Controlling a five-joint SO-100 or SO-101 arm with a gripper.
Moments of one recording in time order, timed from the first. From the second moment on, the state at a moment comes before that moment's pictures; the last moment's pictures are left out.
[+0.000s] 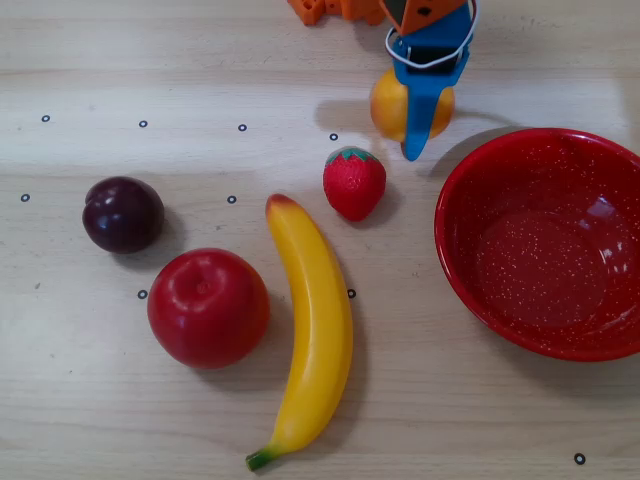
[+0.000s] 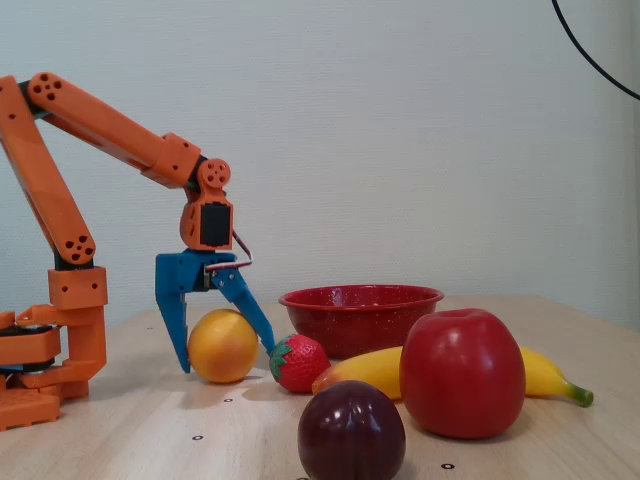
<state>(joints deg) 26.5 104.0 134.4 65.0 -18.5</state>
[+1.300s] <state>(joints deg) 24.0 117.5 111.1 89.7 -14.8</state>
